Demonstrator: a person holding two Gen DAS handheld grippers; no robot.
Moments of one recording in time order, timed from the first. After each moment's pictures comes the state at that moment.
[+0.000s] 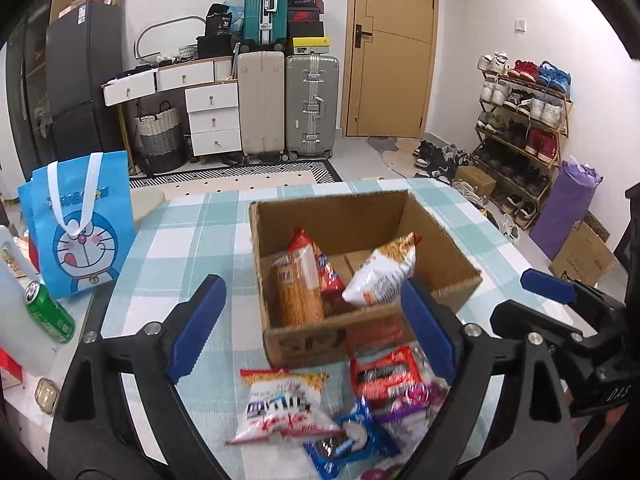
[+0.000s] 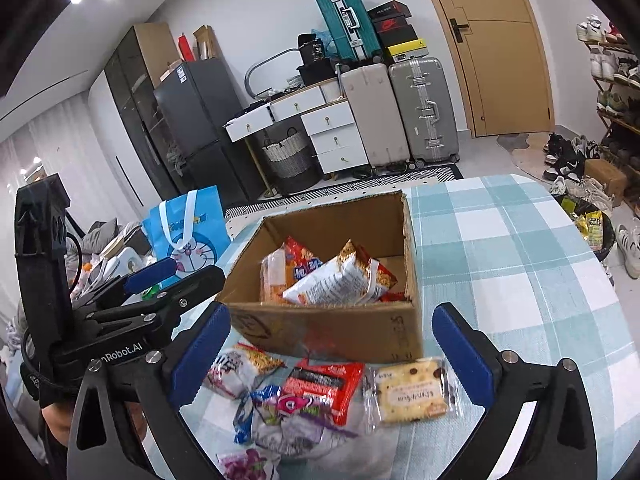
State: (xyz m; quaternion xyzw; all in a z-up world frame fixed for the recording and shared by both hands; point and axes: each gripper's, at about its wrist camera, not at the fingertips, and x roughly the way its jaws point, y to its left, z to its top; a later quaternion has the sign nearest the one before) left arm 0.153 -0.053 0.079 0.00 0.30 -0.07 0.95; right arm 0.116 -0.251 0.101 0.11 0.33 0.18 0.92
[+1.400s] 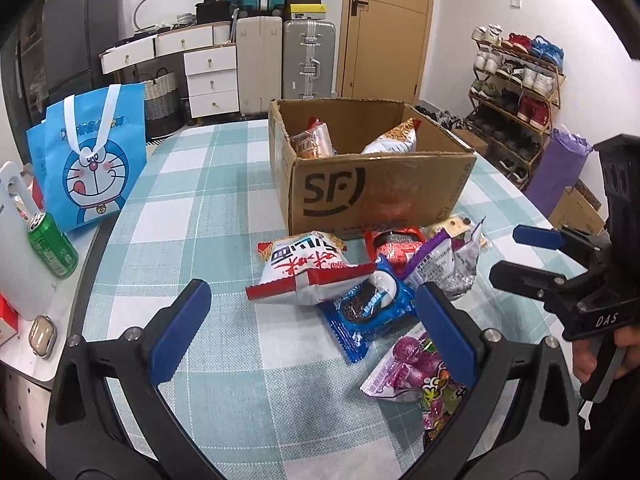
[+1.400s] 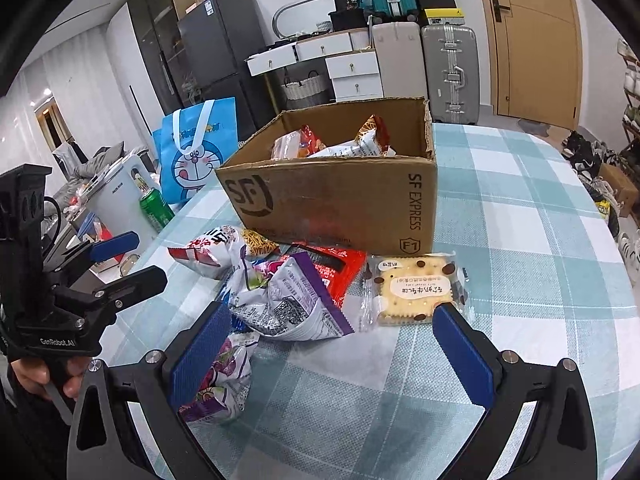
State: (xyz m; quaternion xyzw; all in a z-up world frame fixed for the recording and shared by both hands) left arm 0.061 -0.021 0.014 0.00 0.36 -0.08 0.93; right arm 0.063 -0.233 0.044 0.02 0.40 0.21 0.89
